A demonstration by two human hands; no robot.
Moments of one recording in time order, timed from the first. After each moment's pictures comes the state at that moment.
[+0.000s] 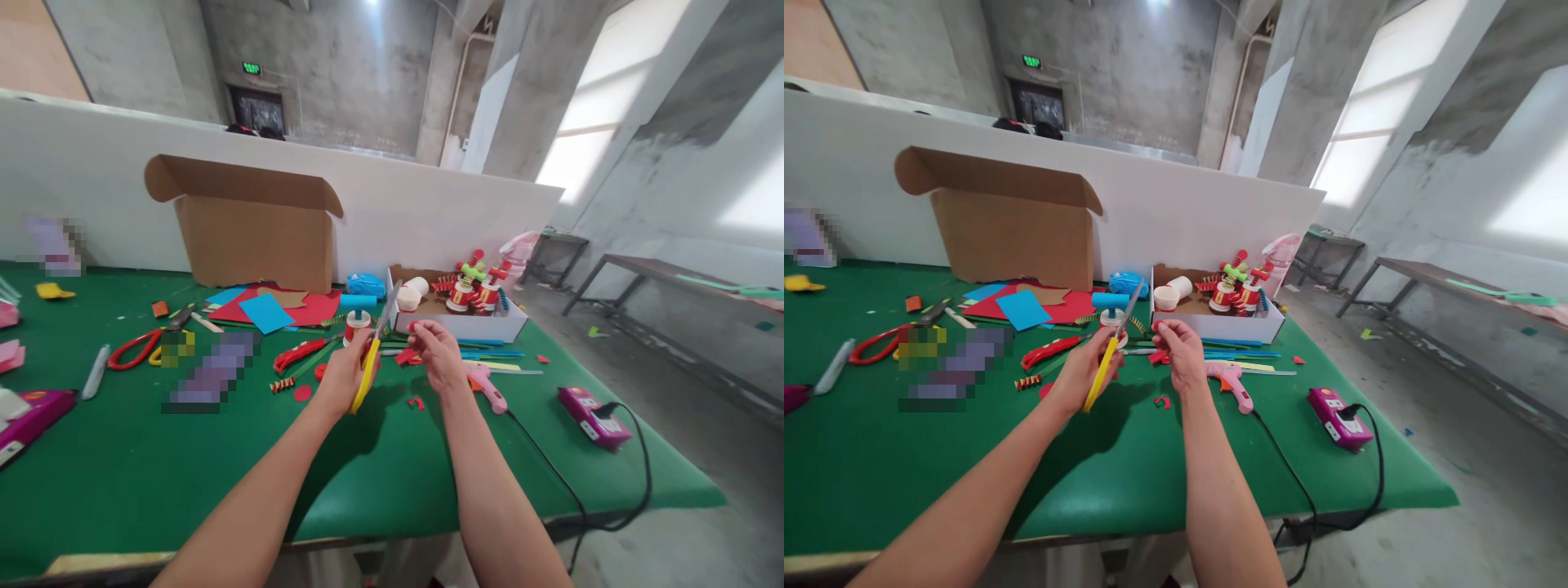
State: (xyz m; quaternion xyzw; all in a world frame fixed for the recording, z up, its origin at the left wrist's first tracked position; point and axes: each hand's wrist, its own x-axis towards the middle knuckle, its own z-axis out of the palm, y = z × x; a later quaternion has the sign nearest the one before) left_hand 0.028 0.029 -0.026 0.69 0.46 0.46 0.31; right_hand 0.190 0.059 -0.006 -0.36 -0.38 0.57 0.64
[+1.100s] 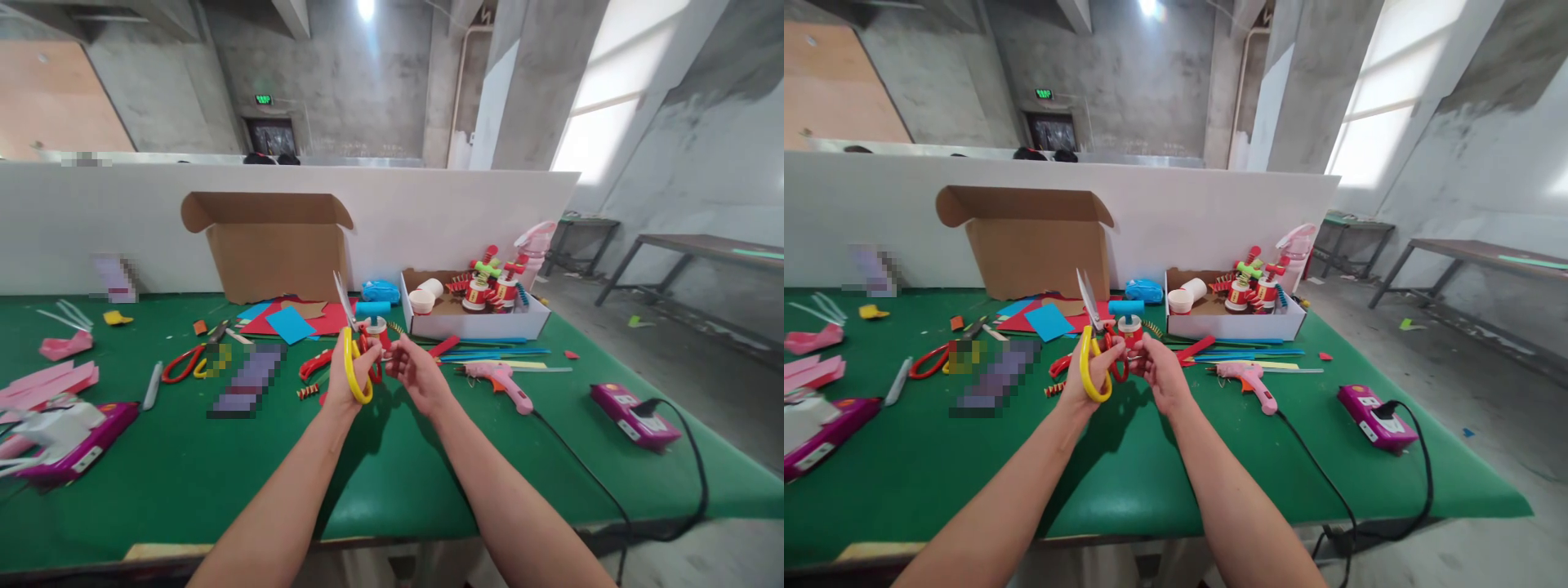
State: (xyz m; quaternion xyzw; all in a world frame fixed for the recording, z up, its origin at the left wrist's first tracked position) left_hand 0.031 0.032 -0.011 0.41 0.37 0.70 0.46; right_hand 0.143 0.040 -0.020 -0.34 -0.35 0.69 0.53
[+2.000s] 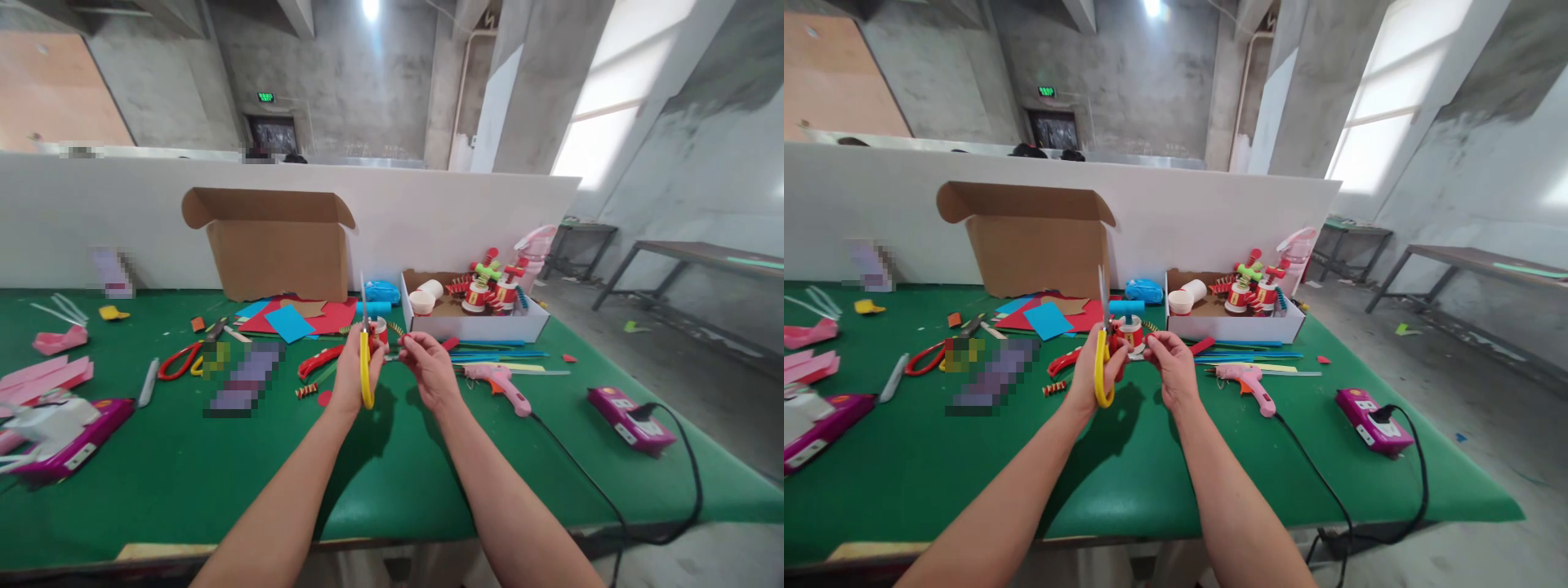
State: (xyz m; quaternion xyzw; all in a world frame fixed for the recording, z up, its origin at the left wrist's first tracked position) left_hand 0.029 0.035 -0.020 0.57 0.42 0.62 0.34; right_hand 0.151 0.044 -0.017 -0.34 -0.37 0.59 0.63
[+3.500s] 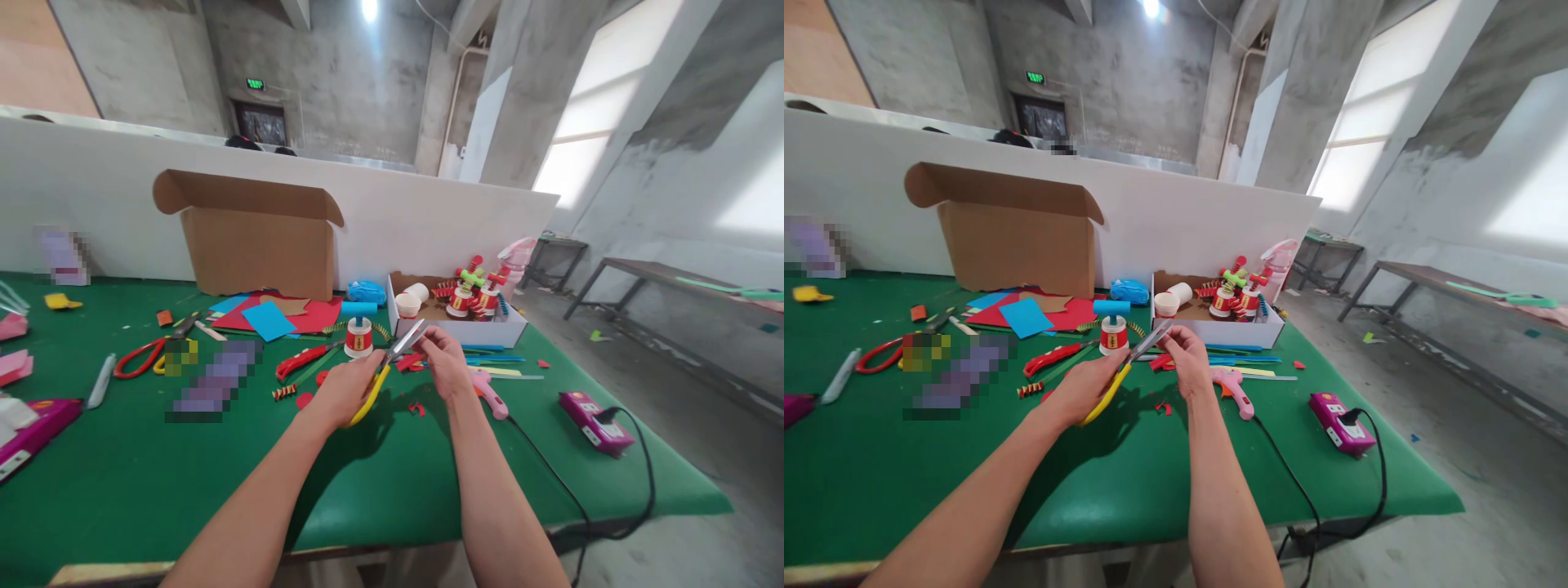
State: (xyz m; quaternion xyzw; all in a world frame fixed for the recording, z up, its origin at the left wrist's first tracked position) left_hand 0.019 0.018 -0.013 0.84 0.51 0.18 0.10; right_hand 0.201 0.057 -0.008 -0.35 -0.47 0.52 0.62
